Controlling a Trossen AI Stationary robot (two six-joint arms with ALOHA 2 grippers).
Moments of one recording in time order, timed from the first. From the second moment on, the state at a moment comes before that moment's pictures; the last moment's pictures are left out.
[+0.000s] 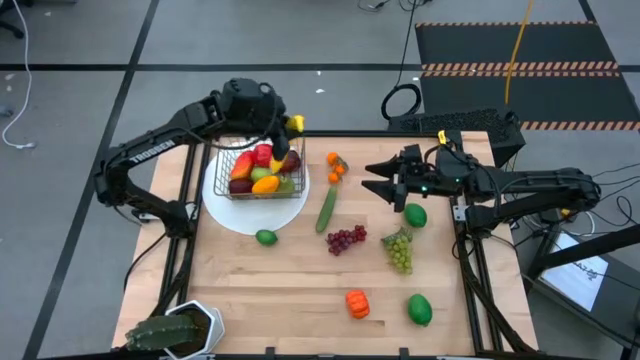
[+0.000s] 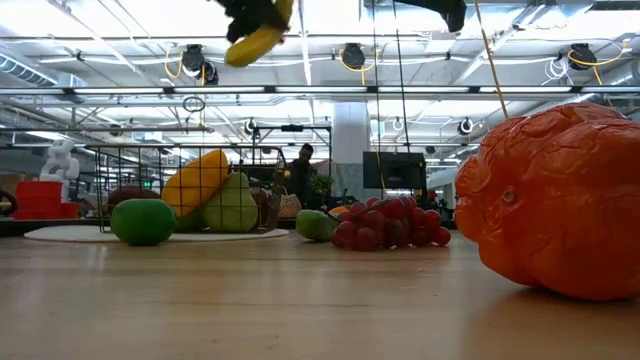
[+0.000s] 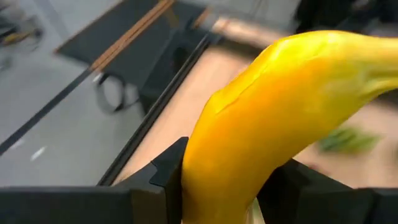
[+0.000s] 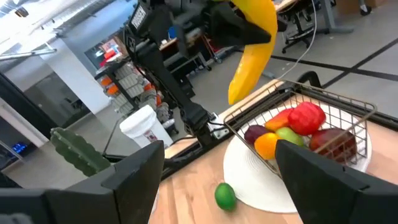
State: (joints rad) left arm 0.47 1.40 1.55 -0.70 0.10 0.00; right arm -0.01 0.97 0.90 -0.03 0.16 0.56
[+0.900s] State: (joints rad) left arm 0.71 1.41 1.40 -1.03 -0.17 0.10; right arm -0.01 0.97 0.90 -0.06 0.24 0.56
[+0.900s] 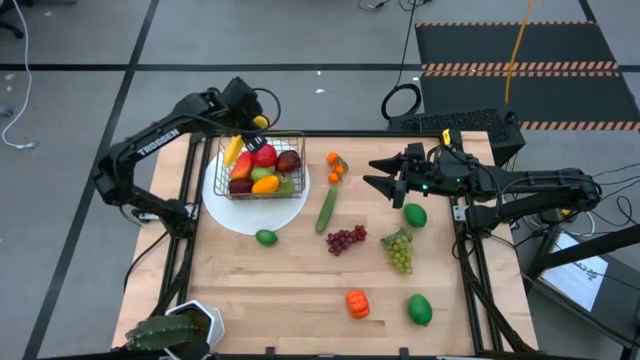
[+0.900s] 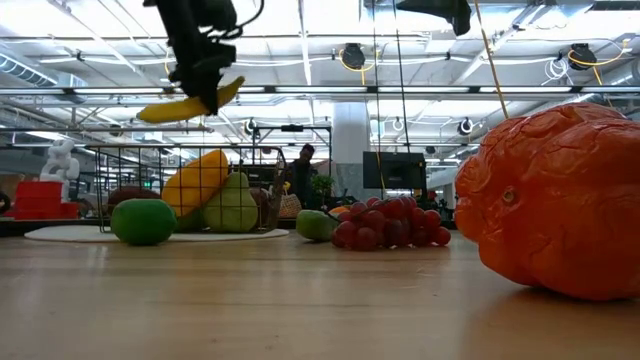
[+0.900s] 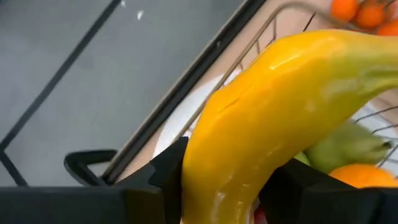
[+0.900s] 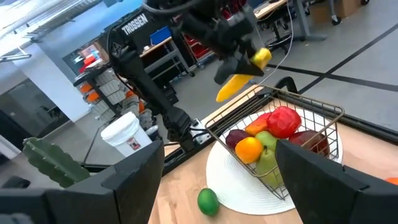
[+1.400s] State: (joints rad) left arm 0.76 1.41 1.13 -0.81 -0.18 0.06; right arm -0.06 0.97 0.90 -0.05 0.24 0.56
